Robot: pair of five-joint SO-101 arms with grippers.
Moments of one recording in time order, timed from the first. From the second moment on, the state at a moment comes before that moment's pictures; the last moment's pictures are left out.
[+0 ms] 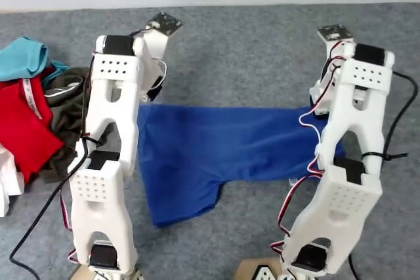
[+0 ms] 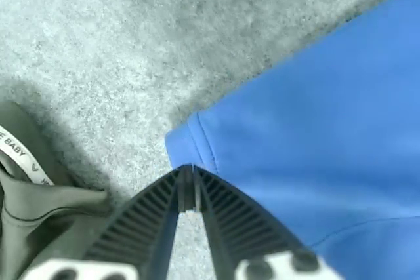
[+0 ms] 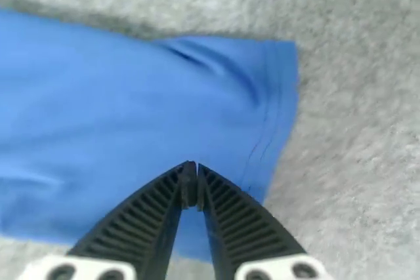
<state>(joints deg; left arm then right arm) 1.6 38.0 -42.7 98.5 -19.6 12.3 28.8 -31.5 95.1 23.6</state>
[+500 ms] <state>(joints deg) 12.3 22.2 -10.8 96.4 -19.7 12.0 22.6 -19.0 100.1 23.6</state>
